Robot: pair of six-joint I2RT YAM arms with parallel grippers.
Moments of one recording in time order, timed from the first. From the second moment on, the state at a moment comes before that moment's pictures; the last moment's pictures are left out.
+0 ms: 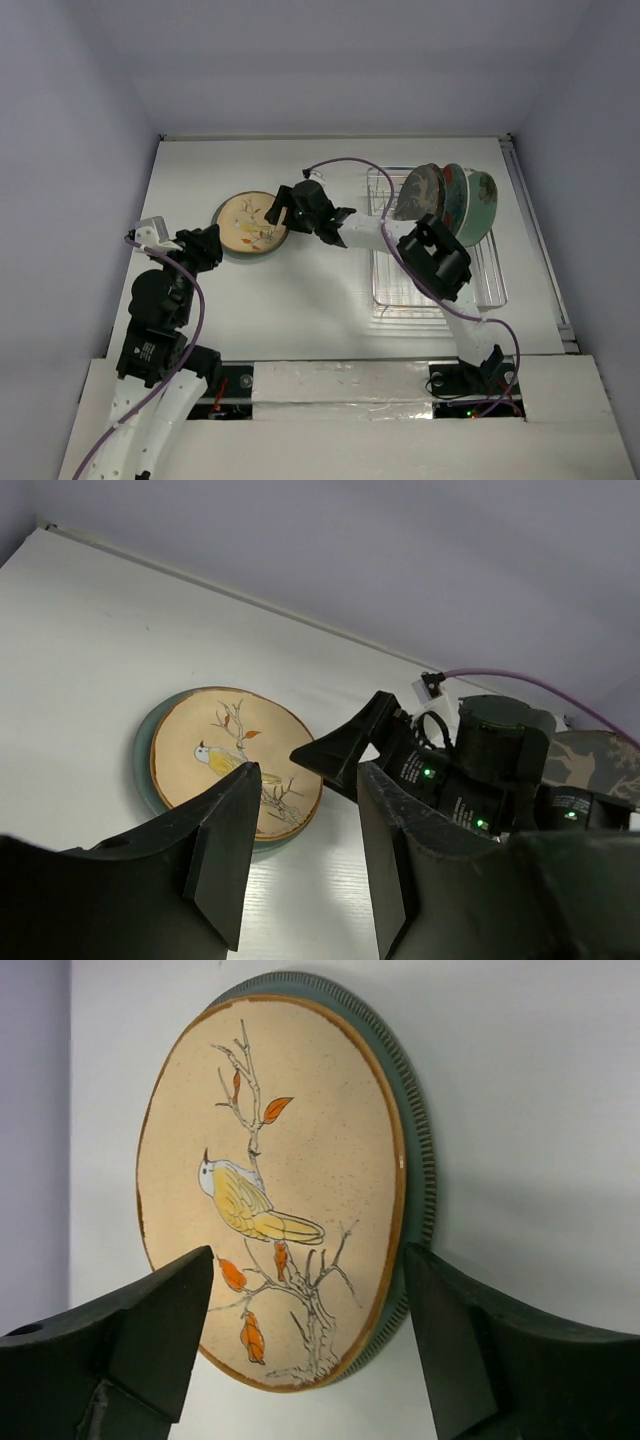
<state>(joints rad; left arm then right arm) -0.29 0.34 0.63 -0.29 -0.25 -0.44 0.82 2.23 1.62 0.11 0.11 0.90</state>
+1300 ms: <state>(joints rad) -0.30 0.31 0.63 -0.29 -0.25 -0.45 0.48 1.24 1.08 -0.41 0.68 0.49</state>
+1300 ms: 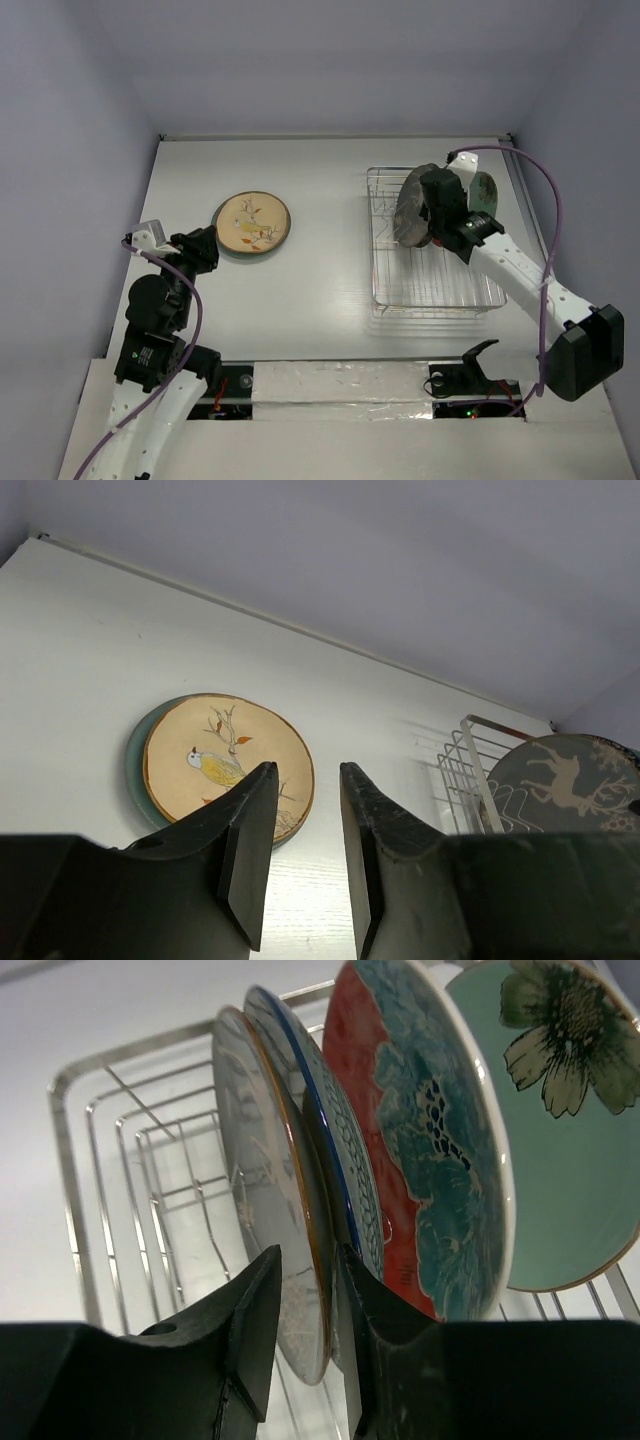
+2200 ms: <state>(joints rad) -0.30 0.31 0.63 -0.29 -0.25 -0.45 0.46 1.29 1.26 -0.56 0.67 0.30</state>
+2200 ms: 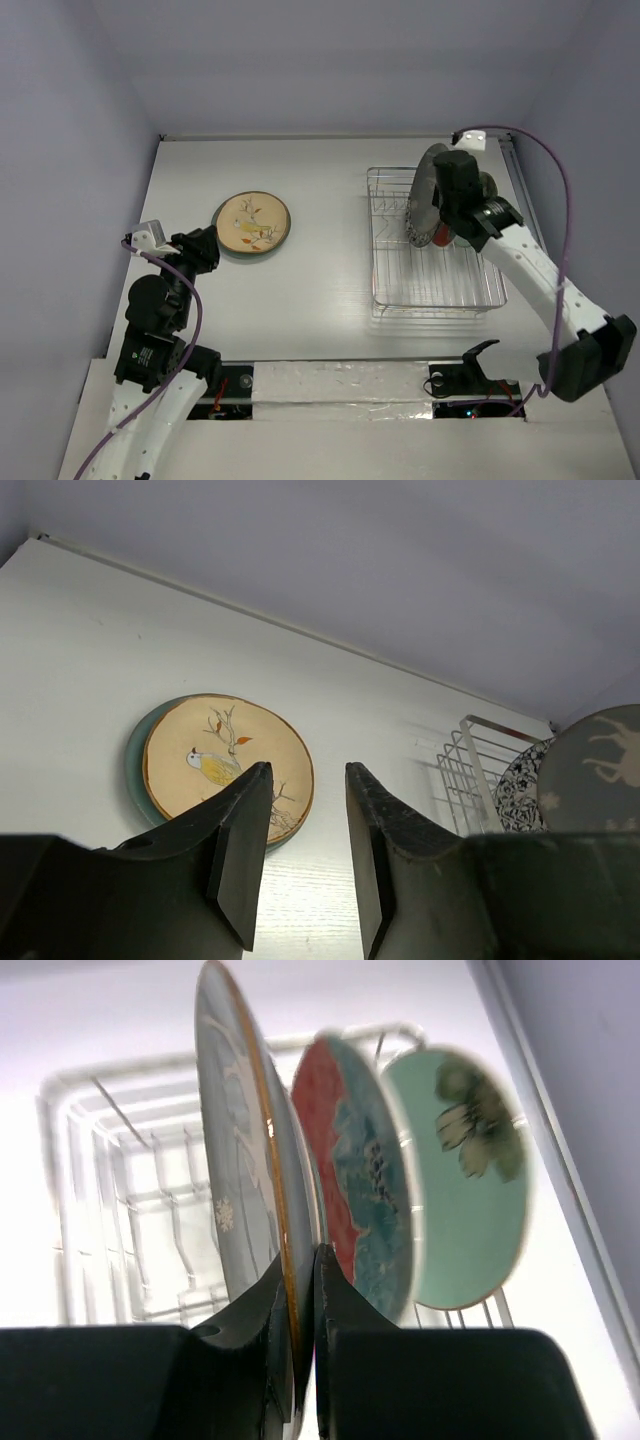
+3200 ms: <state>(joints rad) -0.30 0.31 0.63 -0.29 -0.25 -0.45 0.80 2.03 1.41 0.20 0.09 0.95</state>
